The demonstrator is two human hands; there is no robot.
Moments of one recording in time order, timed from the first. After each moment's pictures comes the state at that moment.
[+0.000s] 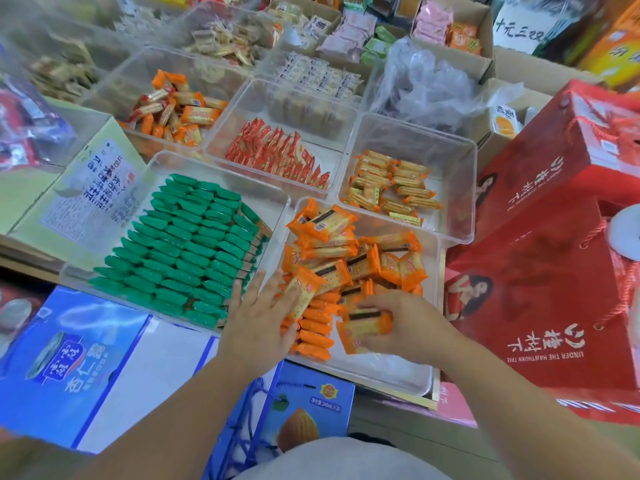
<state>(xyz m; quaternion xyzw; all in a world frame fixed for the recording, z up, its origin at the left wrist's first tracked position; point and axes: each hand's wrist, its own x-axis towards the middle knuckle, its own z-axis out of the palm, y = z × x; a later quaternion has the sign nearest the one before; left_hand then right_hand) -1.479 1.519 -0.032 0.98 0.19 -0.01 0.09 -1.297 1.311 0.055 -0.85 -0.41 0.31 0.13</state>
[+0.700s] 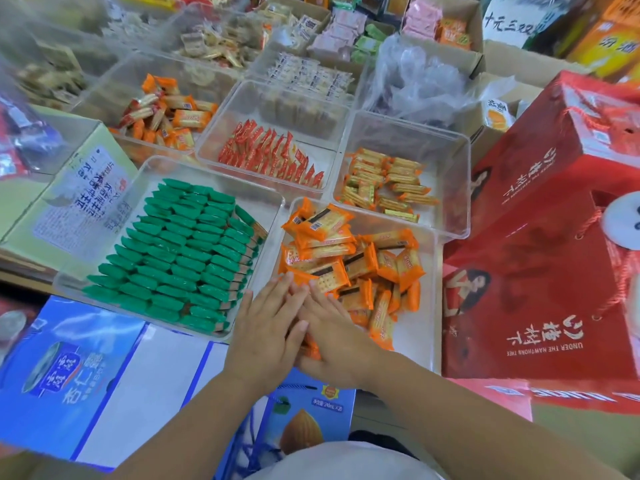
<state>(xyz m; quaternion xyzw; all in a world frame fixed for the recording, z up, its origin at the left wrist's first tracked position) -1.485 1.500 -0.009 0.95 0.16 0.07 0.26 -1.369 1.370 0.012 -0.76 -0.54 0.28 0.21</state>
